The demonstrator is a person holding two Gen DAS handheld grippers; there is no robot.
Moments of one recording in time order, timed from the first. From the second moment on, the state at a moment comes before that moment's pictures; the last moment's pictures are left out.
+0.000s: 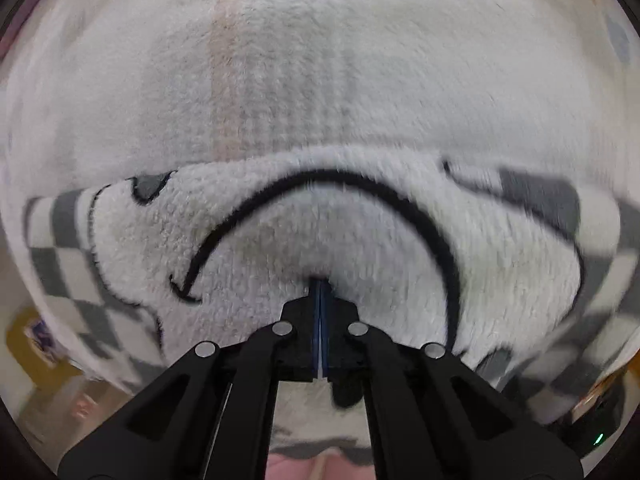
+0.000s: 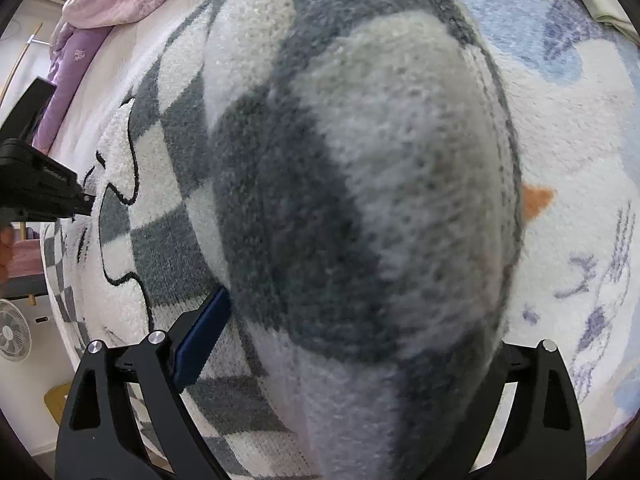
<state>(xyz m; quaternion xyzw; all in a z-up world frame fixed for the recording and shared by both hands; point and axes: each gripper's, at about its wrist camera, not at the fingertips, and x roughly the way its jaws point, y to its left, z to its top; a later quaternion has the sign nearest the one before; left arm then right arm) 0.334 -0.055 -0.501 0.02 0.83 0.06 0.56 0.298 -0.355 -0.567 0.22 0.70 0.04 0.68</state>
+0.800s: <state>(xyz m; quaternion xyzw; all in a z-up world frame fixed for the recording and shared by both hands) 0.061 -0.012 -0.462 -0.13 0.81 0.02 0.57 0.300 -0.321 -0.582 0.21 0.72 0.05 0.67</state>
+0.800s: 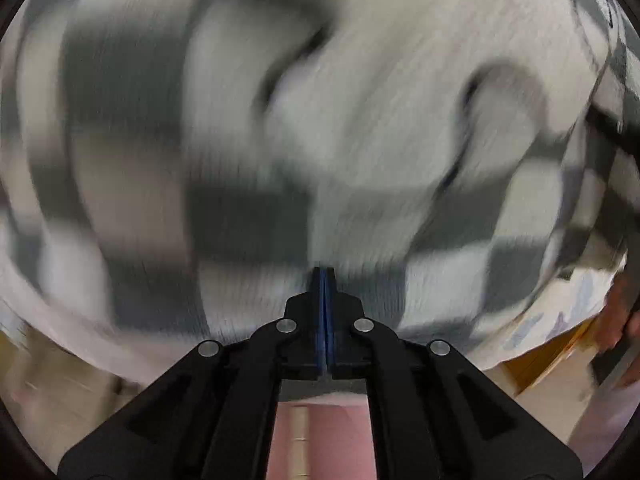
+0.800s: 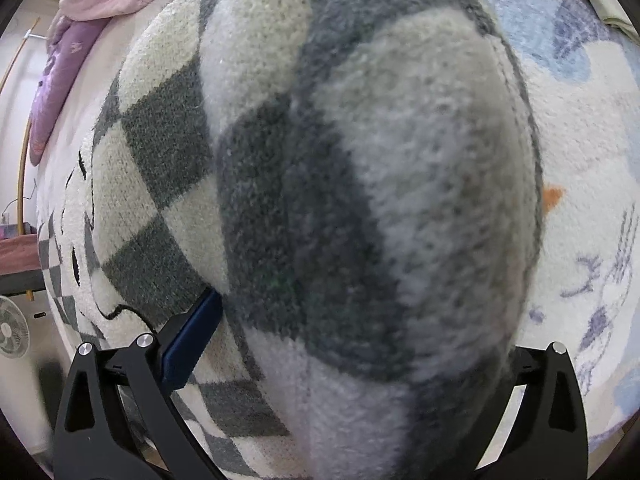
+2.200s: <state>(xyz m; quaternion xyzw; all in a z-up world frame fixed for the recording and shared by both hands) 0.056 0.057 -0.368 -0.11 0.65 -0.01 0.75 0.267 -0.172 -0.381 0.10 0.61 0.18 0.77</state>
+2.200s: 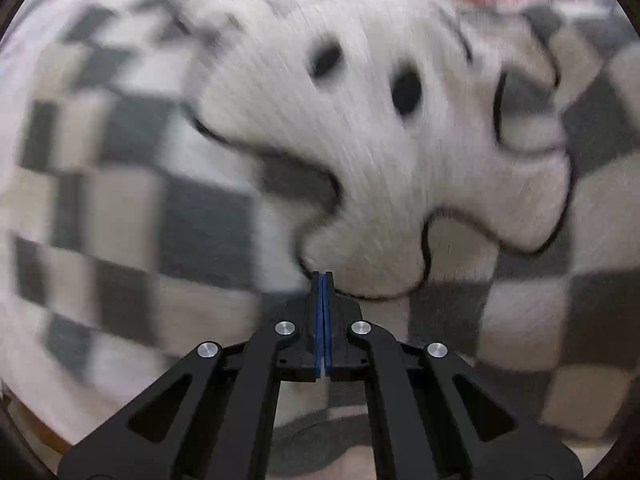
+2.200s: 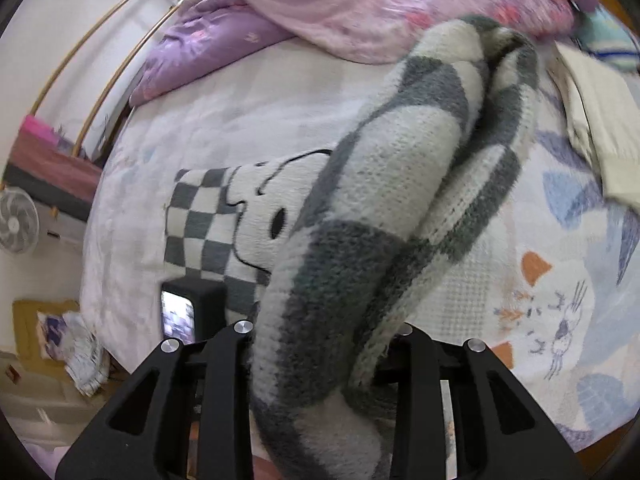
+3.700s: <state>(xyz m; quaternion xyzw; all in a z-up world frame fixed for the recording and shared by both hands) 0.060 0.308 -0.289 -0.21 0.65 0.00 0.73 0.290 0.104 -0.456 0.11 0.75 0.19 0.62</state>
